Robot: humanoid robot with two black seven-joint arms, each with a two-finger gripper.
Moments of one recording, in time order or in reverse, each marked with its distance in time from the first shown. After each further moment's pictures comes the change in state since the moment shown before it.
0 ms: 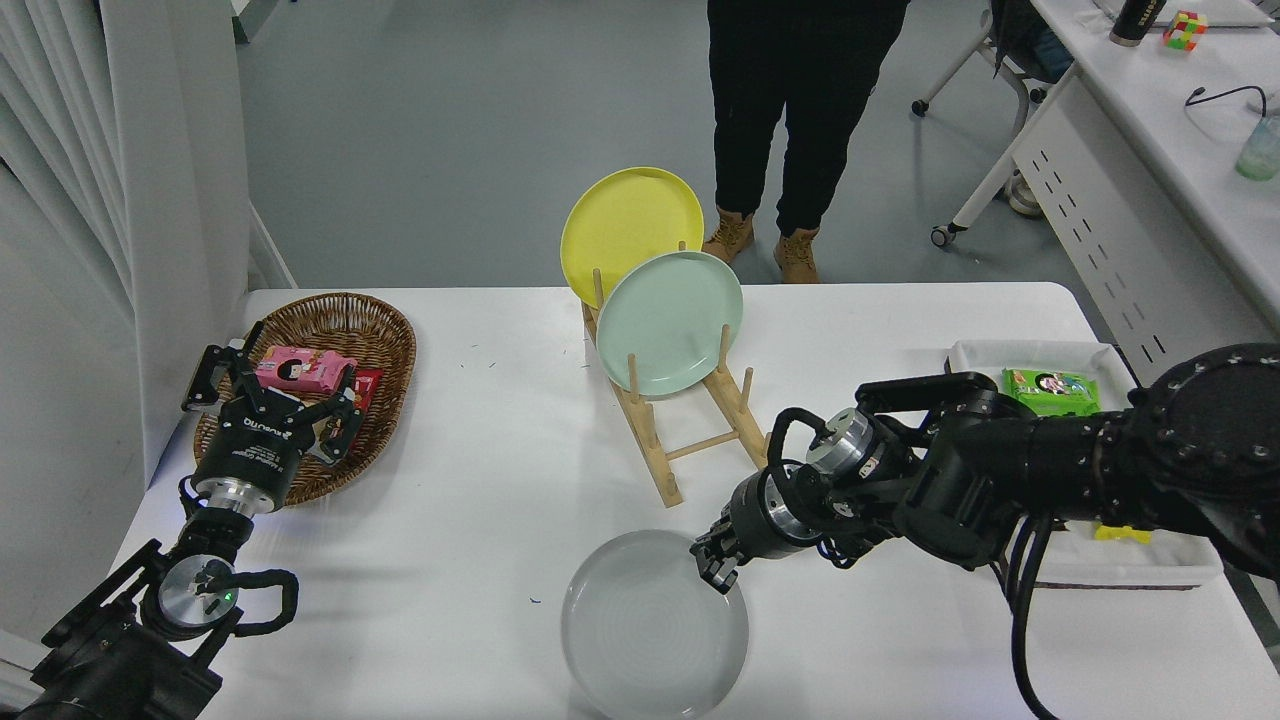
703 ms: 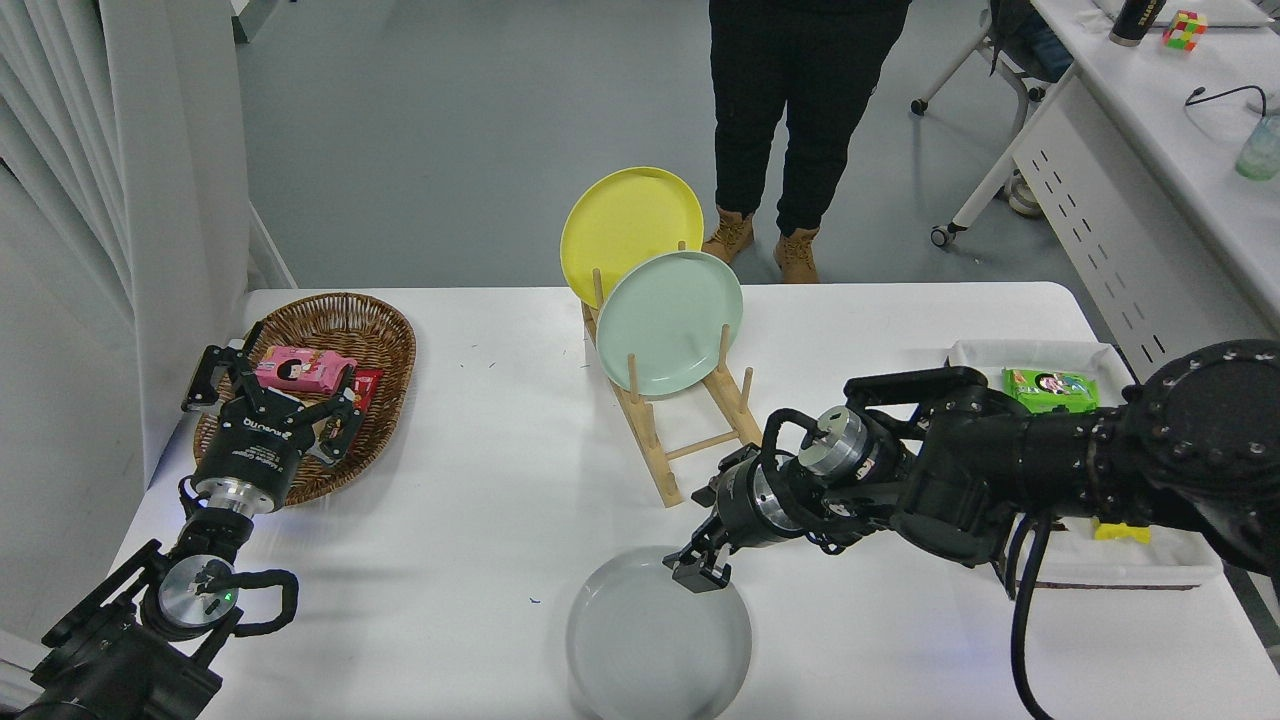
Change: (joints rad) left arm 0.000 0.000 0.000 0.000 0.000 0.000 0.000; right arm 0.018 0.006 0.022 0.002 -0.131 0.113 0.000
